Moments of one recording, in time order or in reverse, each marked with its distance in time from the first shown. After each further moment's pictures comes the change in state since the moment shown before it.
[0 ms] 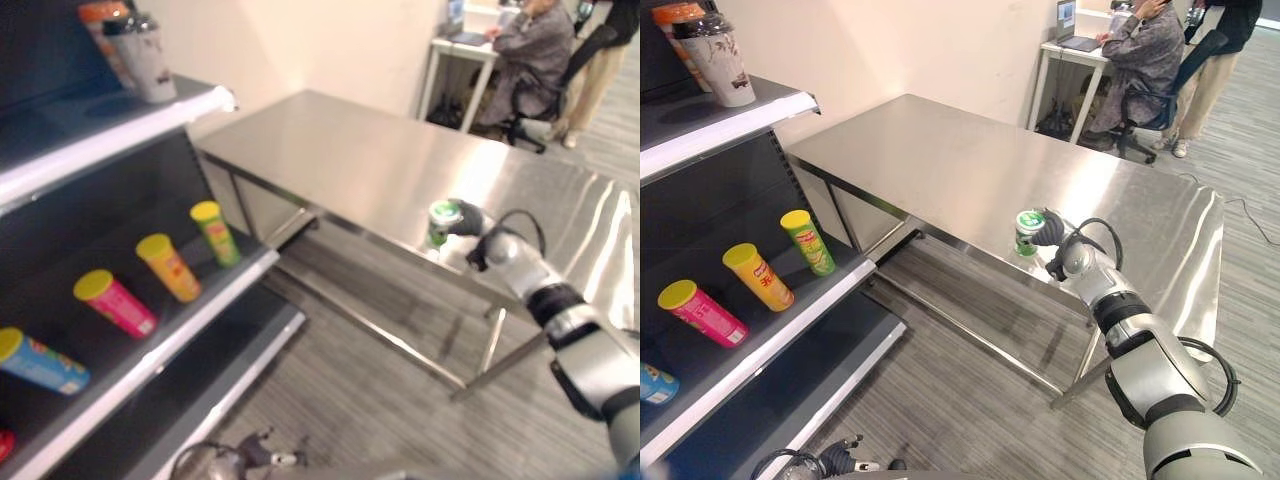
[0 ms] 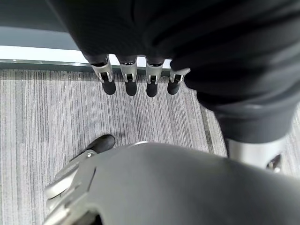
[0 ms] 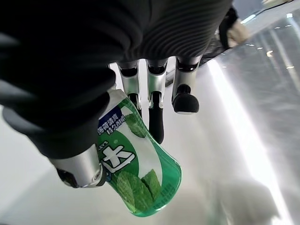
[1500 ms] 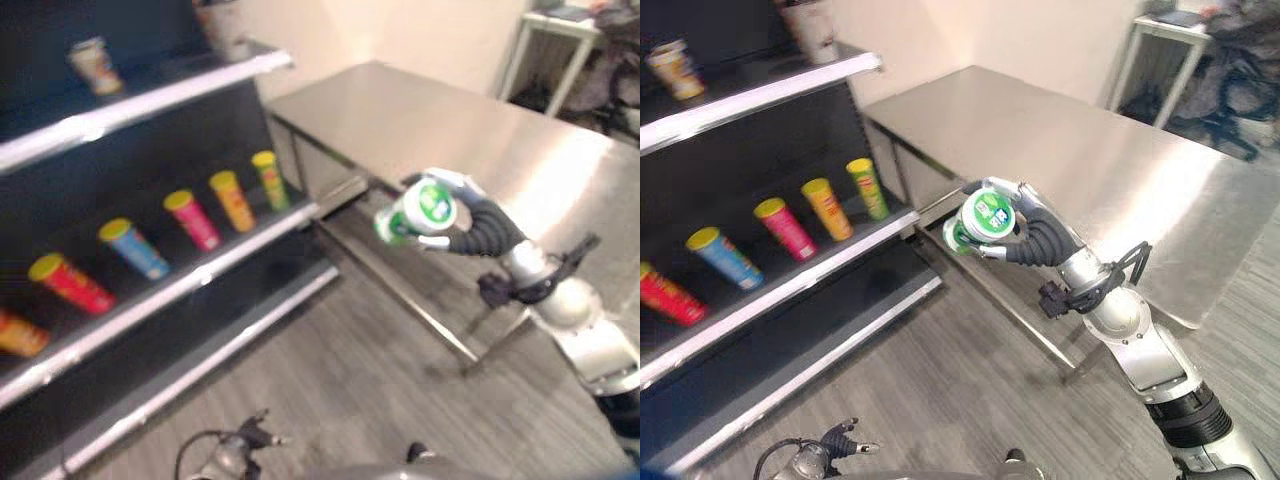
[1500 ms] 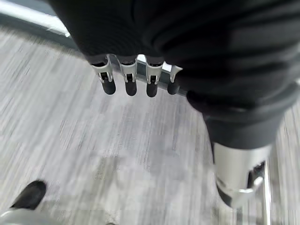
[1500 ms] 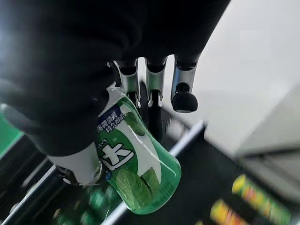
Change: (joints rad) left arm -0.073 -0.069 0.155 0.118 0.058 0.028 0.062; right arm 0.551 -0.167 -0.274 -1.070 0.143 -0.180 0.108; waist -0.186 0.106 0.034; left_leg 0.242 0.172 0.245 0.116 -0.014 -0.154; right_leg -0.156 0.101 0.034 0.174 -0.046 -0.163
